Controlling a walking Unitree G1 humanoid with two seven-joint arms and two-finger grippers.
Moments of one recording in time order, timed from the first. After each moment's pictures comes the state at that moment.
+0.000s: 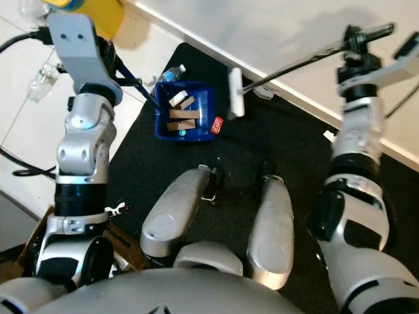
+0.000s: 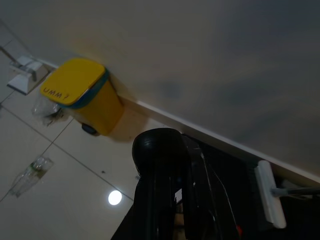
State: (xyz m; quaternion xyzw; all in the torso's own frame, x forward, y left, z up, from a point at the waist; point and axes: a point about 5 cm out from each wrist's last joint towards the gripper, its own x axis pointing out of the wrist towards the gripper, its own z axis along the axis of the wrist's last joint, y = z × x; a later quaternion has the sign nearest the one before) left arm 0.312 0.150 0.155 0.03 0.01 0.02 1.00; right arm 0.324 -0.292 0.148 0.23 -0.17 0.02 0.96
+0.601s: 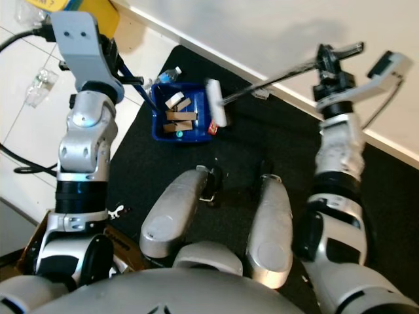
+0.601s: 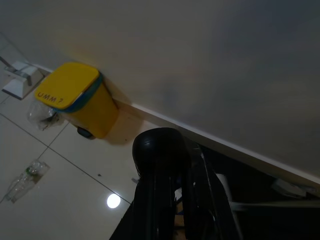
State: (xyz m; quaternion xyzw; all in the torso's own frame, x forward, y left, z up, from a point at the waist) left arm 0.314 0.151 0.154 0.04 0.02 0.02 1.00; right arm 0.334 -0.208 0.110 0.33 -0.09 0.11 0.93
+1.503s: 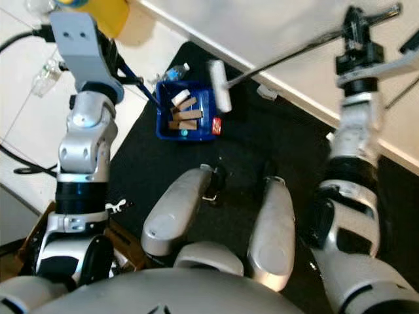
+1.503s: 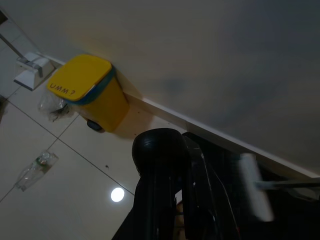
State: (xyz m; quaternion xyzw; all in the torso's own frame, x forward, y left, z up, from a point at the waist) left arm 0.313 0.150 0.153 0.03 0.02 0.02 1.00; right arm 0.317 -0.277 0.157 0.23 -0.17 0.06 0.96
